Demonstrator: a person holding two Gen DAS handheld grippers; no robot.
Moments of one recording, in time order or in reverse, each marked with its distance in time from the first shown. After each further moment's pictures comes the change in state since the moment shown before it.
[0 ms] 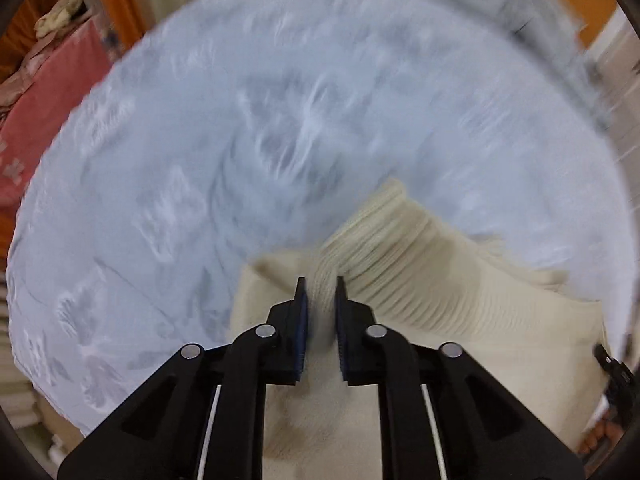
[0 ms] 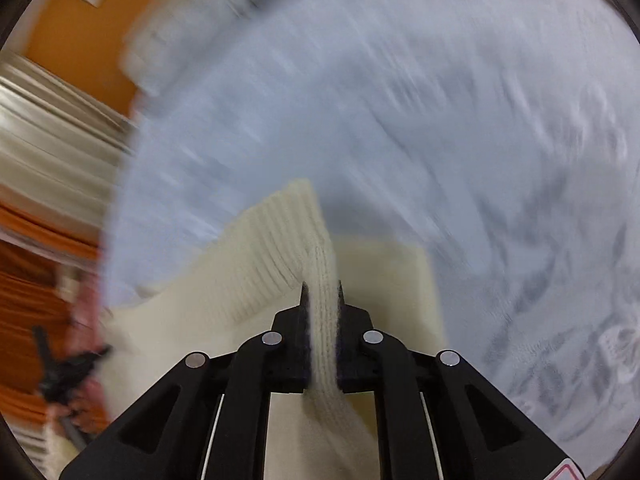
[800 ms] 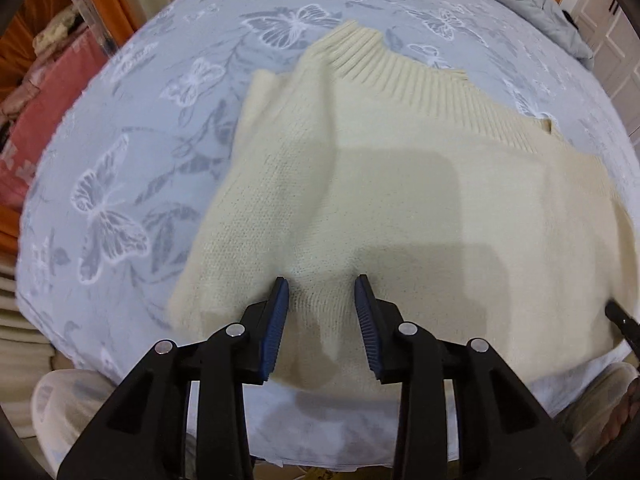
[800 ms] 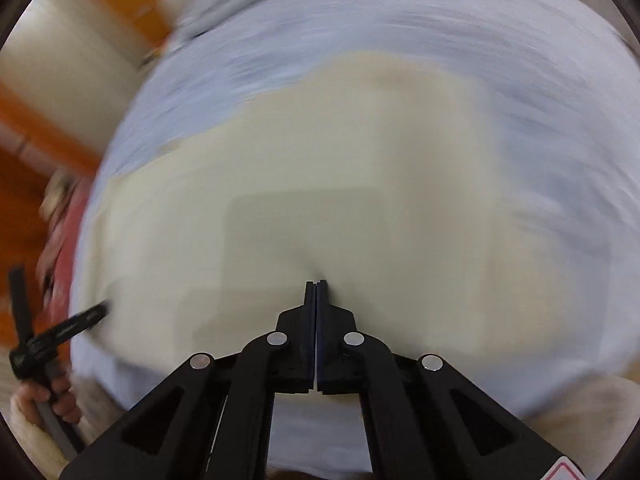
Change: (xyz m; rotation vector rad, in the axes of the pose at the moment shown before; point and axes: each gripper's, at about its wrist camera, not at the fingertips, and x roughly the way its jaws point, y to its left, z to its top) left arm -0.039 0.010 -0.146 0.122 -0.009 -0.015; right arm -0.033 0.023 -0.121 -0.138 0.007 -0.037
